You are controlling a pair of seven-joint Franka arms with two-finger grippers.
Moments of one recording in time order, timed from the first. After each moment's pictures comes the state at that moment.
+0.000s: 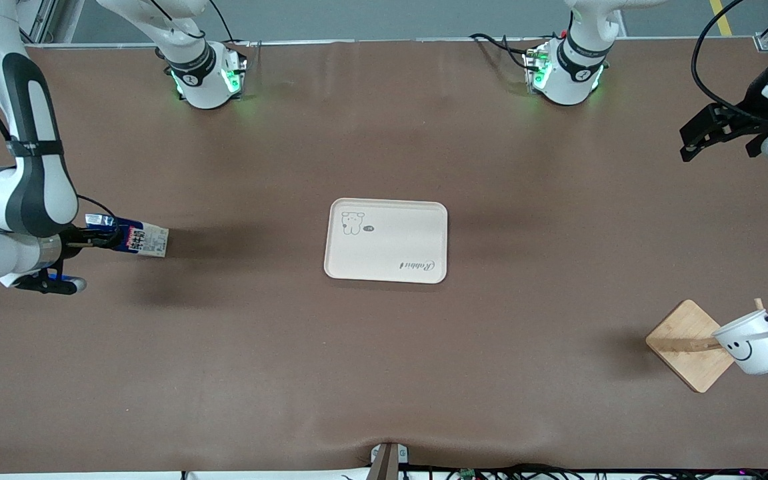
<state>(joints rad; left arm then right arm) 0.05 -0.07 -0.15 -1.57 0.04 1.54 -0.14 -0.13 0.41 -0.03 -1.71 -0.04 1.67 -0.01</state>
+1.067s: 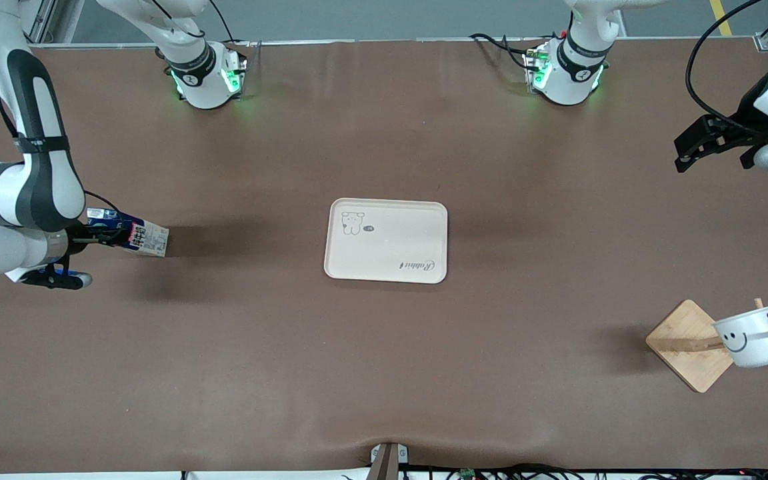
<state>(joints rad) 0.05 -0.05 -0.16 -1.57 0.04 1.57 -0.14 -0.13 0.40 -0.03 -1.75 -0.04 1.69 -0.01</state>
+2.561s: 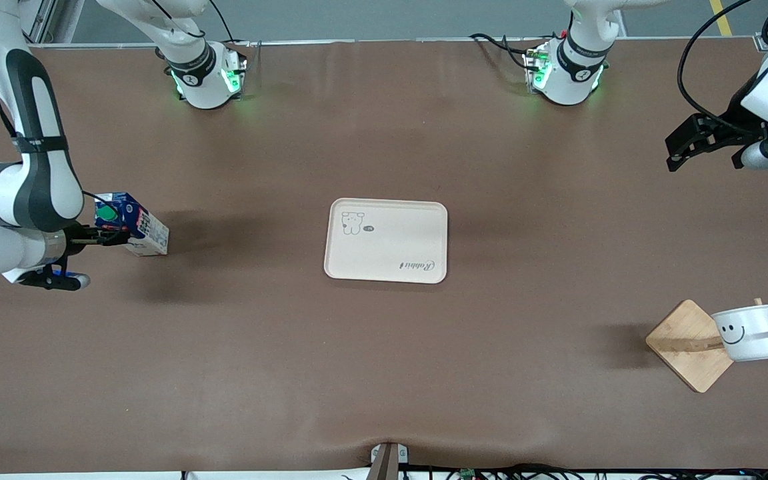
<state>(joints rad) 0.04 -0.05 -0.18 -1.57 0.04 1.57 -0.14 -0.13 0.40 -0.03 -1.73 -0.04 1.69 -0.01</state>
